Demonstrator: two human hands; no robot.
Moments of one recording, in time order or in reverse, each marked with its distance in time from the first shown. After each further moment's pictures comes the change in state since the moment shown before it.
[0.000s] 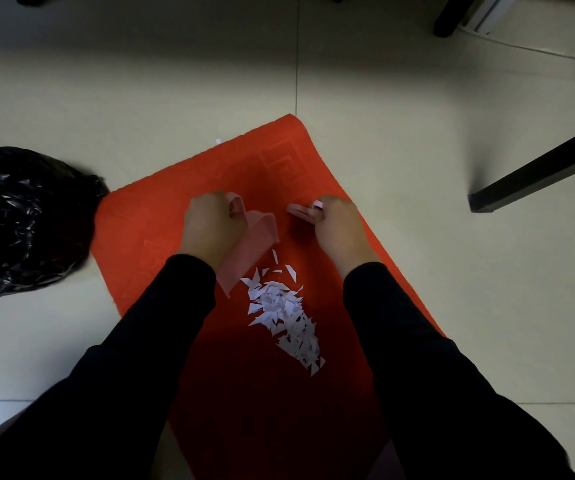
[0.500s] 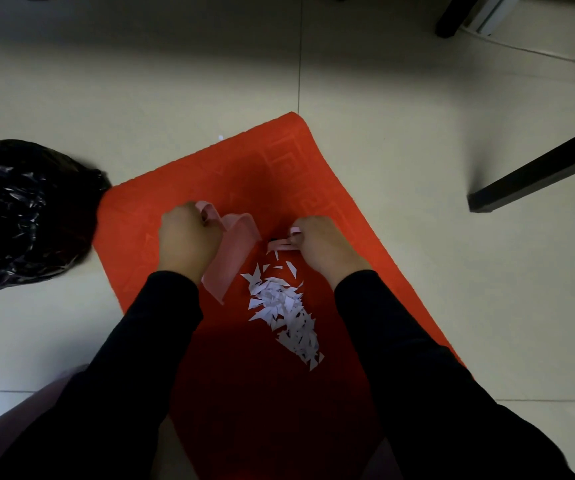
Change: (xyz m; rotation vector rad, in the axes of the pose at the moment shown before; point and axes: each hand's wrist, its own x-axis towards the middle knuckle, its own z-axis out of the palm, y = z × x) left_hand -0.021 -0.024 -0.007 -0.065 0.140 -0.177; right_hand -0.019 -0.009 0.011 -0.131 -0.344 -0.095
